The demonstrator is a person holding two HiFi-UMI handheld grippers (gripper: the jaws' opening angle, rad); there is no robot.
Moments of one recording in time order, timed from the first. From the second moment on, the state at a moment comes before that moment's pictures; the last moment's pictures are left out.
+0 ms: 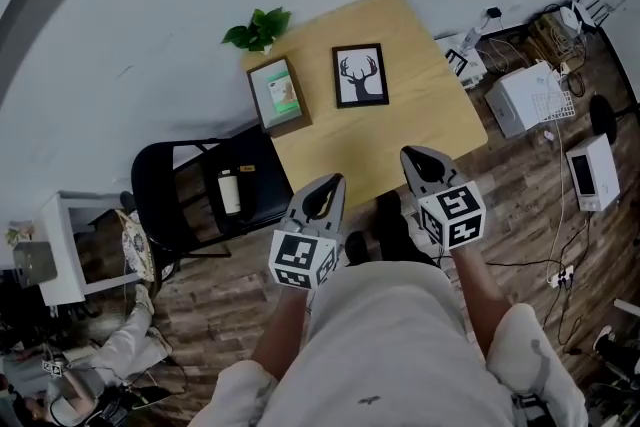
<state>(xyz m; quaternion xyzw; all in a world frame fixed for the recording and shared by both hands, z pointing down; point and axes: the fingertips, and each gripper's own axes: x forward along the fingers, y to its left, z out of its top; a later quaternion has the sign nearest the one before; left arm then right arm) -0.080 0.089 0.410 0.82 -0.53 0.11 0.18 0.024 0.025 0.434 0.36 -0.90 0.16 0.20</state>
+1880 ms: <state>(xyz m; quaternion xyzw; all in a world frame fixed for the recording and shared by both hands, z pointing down) -0.061 0.166 0.371 0.85 -0.50 0.07 0.13 0.031 0.137 0.371 0.38 -0.91 0.10 0.13</state>
